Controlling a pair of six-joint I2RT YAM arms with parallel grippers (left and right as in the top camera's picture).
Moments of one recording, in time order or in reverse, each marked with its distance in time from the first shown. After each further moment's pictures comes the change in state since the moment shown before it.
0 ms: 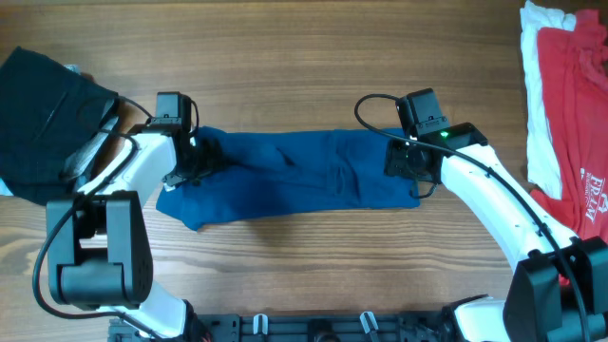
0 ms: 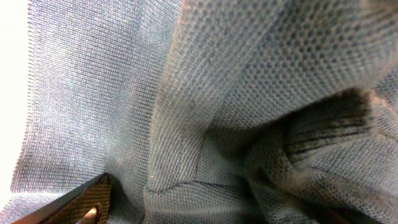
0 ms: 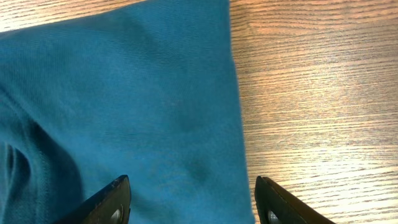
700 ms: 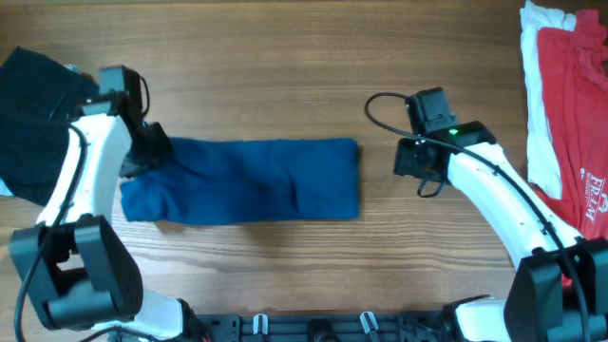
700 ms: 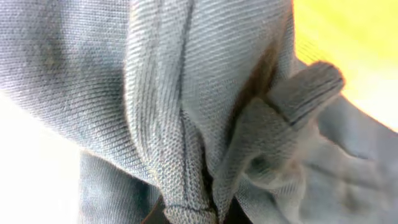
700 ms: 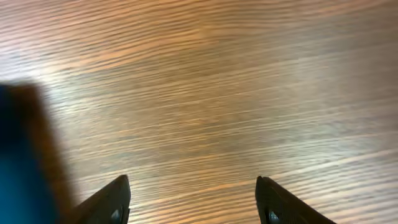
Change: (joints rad) left arm 0.157 -0.080 0.285 -0.413 -0.156 0.007; right arm -0.064 0.000 0.000 -0.030 0.042 0.000
